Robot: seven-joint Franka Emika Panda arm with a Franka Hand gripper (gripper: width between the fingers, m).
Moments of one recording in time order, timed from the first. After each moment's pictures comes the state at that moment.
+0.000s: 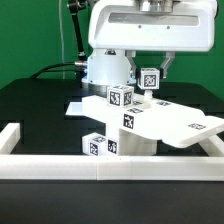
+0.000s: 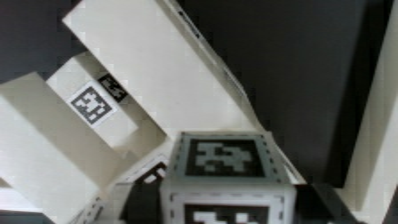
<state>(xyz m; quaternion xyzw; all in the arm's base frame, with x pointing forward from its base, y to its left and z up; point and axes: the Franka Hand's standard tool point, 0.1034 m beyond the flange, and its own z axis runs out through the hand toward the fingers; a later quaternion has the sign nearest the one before) 0.568 0.030 0.133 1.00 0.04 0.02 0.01</state>
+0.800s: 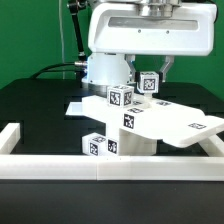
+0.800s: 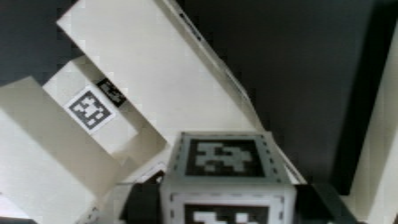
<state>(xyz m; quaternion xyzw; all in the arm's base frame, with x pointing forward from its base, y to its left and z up) 0.568 0.029 0.128 1.00 0.04 0.01 0.01</state>
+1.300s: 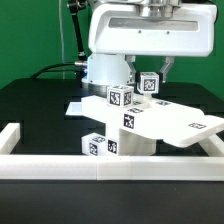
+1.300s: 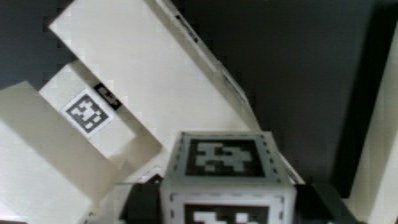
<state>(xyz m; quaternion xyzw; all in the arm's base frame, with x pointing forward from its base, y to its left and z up) 0.567 0.029 0.127 1.00 0.04 0.01 0.01</state>
